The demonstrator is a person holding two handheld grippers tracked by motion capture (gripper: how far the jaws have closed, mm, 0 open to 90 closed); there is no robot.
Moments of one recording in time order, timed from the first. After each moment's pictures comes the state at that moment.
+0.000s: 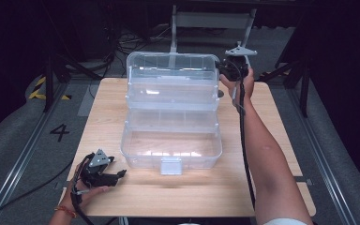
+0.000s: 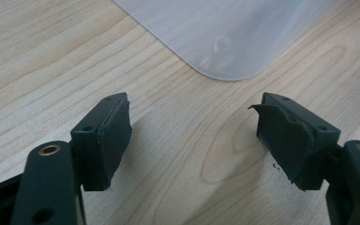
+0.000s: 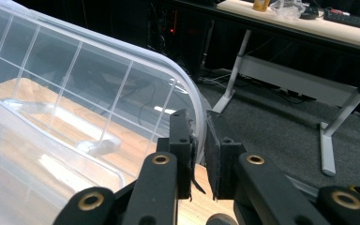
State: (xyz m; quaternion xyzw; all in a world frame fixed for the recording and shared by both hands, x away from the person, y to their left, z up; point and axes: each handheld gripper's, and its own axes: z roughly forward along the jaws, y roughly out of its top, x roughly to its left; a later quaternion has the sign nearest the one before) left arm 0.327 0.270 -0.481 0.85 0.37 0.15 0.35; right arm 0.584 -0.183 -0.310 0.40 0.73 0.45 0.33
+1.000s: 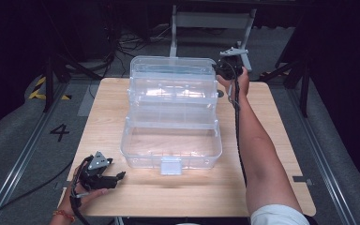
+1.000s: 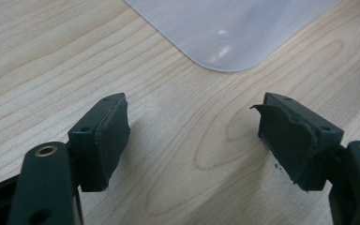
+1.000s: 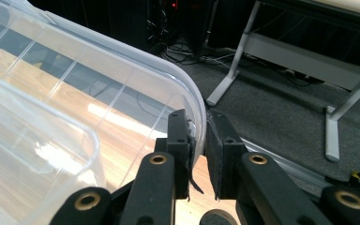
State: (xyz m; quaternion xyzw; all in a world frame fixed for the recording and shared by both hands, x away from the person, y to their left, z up) left arm 0.319 0.271 -0.481 0.85 0.38 0.15 0.34; right arm 0.624 -0.181 -0.340 0.40 0.75 0.42 0.31
